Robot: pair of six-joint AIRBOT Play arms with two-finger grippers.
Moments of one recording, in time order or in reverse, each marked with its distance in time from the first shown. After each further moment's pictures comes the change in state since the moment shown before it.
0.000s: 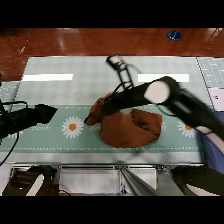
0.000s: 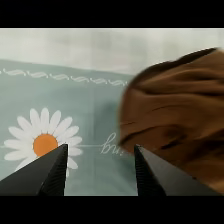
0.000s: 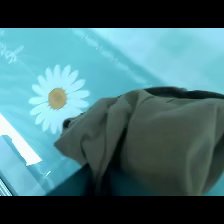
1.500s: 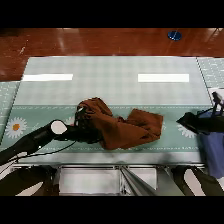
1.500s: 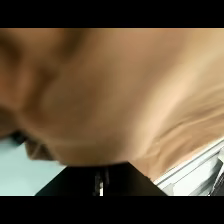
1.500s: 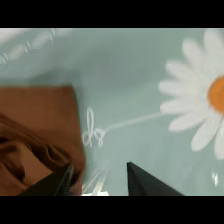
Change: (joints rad) left arm -0.464 -0.673 -0.243 -0.653 0.407 0.304; right arm -1.120 0.508 -0.672 -0.049 0.314 0.013
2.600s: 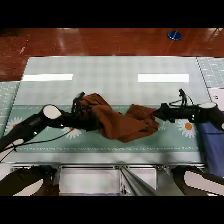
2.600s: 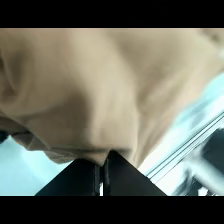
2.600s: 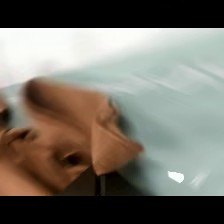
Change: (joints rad) left arm 0.189 -0.014 0.180 -0.003 -0.161 0.122; right arm 0.211 -0.548 0.138 0.583 -0.155 -0.423
